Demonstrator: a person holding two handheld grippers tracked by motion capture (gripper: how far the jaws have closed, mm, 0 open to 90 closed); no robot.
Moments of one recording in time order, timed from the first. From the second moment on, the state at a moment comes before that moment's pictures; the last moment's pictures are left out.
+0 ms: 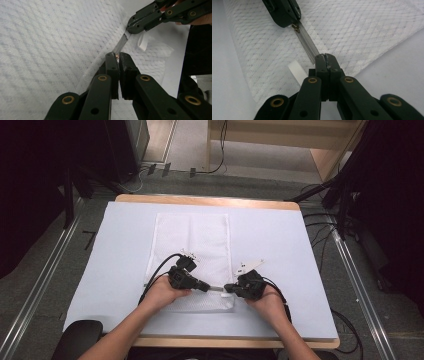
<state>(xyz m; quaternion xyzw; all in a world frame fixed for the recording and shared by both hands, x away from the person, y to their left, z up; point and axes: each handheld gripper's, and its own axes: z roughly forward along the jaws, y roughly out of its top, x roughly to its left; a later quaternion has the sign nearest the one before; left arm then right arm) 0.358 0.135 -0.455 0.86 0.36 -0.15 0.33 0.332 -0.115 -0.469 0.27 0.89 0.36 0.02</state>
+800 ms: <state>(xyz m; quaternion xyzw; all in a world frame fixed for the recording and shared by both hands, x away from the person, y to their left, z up) 0.357 0.173 -0.441 0.85 0.37 -0.15 0.33 0.334 -0.114 -0.468 0.26 0.90 0.36 0.02</state>
